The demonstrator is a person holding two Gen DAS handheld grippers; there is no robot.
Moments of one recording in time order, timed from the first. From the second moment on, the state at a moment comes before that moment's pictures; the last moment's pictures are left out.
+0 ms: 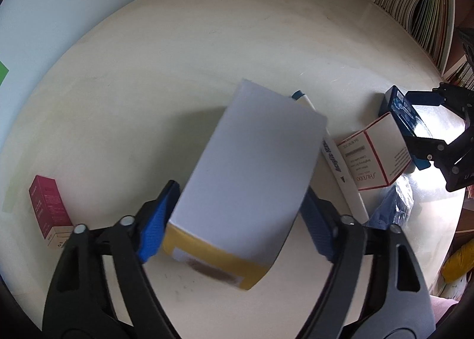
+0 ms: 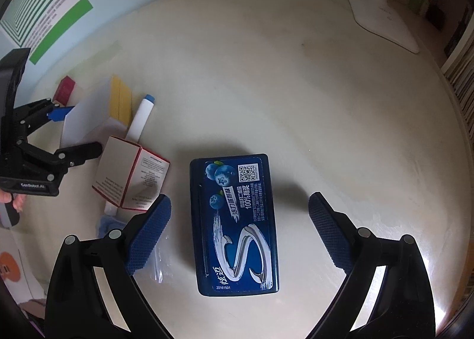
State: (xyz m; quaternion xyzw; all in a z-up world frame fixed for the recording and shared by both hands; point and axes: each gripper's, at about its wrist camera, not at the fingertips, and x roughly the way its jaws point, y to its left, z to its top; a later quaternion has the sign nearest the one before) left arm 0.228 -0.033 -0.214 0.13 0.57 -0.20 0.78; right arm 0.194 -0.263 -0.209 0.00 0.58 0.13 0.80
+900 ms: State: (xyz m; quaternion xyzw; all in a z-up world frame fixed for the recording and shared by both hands) left arm 0.176 0.010 -0.150 0.11 0.53 -0.16 0.82; right arm 0.172 -0.269 -0.176 0.01 0.55 0.12 0.82
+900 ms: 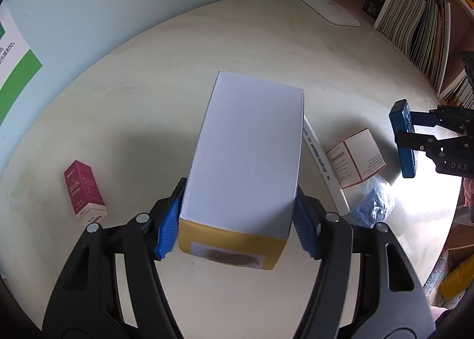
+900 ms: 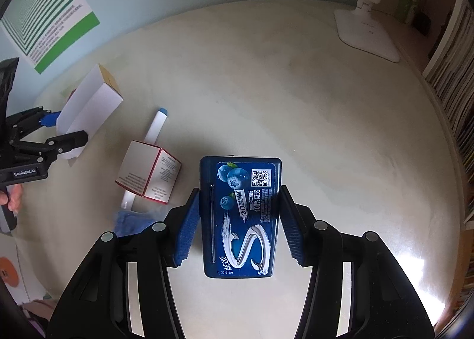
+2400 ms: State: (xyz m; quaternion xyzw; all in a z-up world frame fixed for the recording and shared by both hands) left arm 0.064 -0.005 -0.122 0.19 0.48 -0.28 0.81; right arm -0.022 -0.265 -0.134 0.08 0.51 -0.01 0.86
